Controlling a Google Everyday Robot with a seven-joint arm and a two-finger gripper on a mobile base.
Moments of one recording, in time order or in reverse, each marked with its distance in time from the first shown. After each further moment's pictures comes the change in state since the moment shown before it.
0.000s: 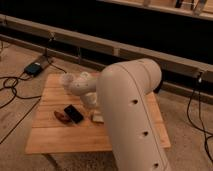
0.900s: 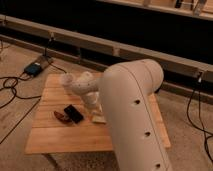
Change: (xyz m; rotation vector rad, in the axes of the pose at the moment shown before) arm 0.000 0.003 -0.004 -0.040 0.005 0.009
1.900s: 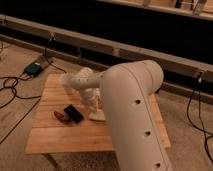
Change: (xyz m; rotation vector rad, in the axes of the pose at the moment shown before) arm -0.023 0.020 -0.018 -0.069 -0.001 -0.038
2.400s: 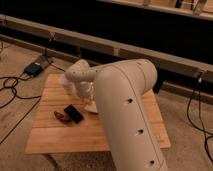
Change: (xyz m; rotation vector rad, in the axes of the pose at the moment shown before) arm -0.028 0.039 -0.032 -0.059 -0.044 -0.056
